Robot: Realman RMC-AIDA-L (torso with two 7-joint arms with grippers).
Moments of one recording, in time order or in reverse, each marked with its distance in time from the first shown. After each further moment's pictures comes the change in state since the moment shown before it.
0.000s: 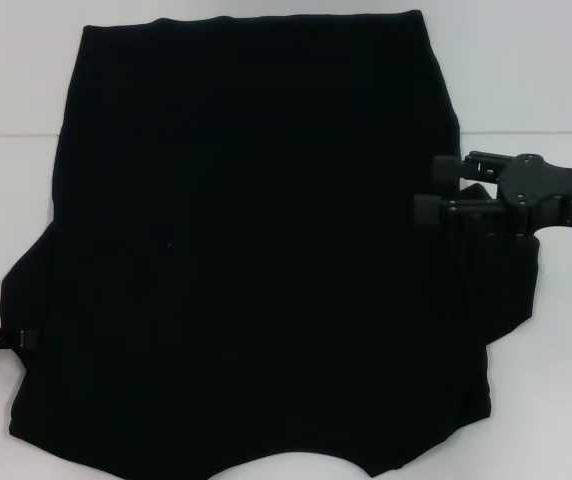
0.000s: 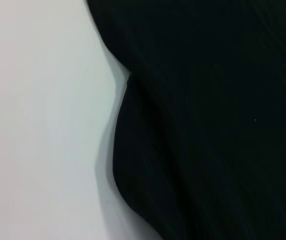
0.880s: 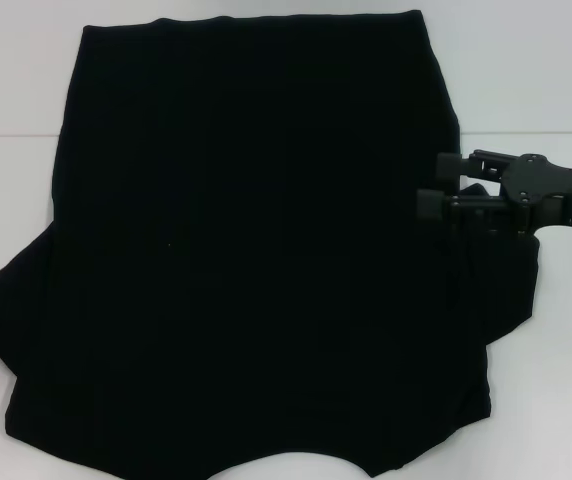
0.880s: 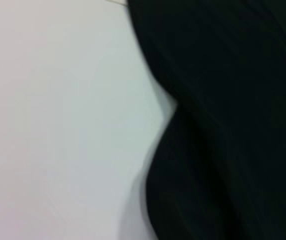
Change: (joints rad) left arm 0.001 0.006 -0.058 -0.003 -0.009 -0.079 -0.010; right arm -0.008 0.009 0.028 0.007 0.002 0.005 -0.004
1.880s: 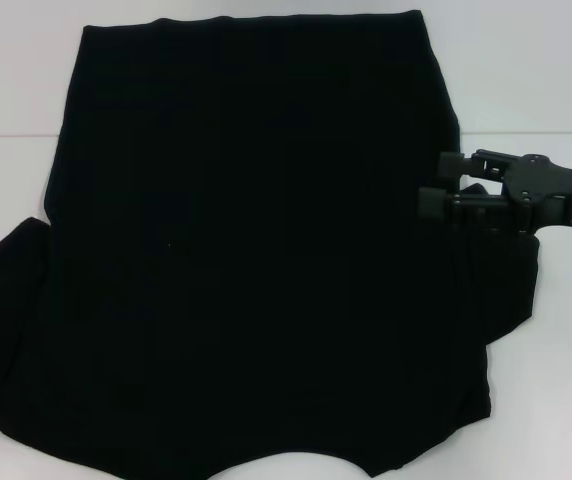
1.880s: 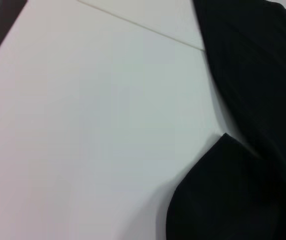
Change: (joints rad) left arm 0.026 0.009 -0.150 0.006 -0.015 -0.064 0.008; right arm -0.005 0.005 0.014 0.002 0.000 0.002 -0.003
